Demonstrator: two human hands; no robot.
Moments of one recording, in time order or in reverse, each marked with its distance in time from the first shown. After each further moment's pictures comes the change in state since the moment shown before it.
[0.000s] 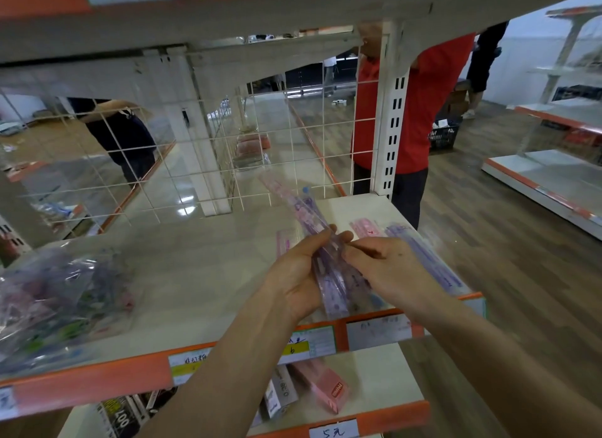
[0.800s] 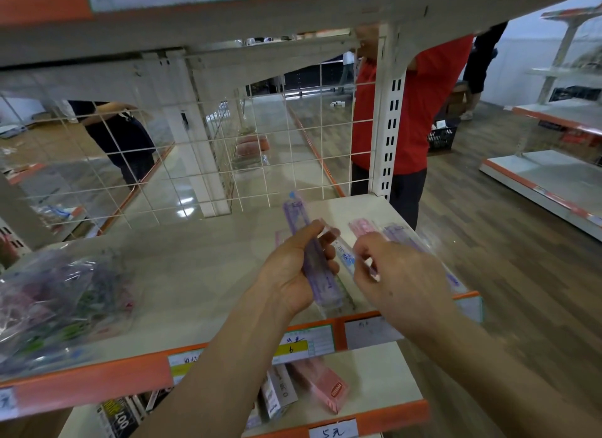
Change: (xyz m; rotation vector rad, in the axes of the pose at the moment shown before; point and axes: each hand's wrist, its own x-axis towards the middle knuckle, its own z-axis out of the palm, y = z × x) left_hand 0.004 0.007 -0.002 0.066 0.077 0.077; right_hand -0.014 0.019 -0.004 -0.748 0.369 -0.542
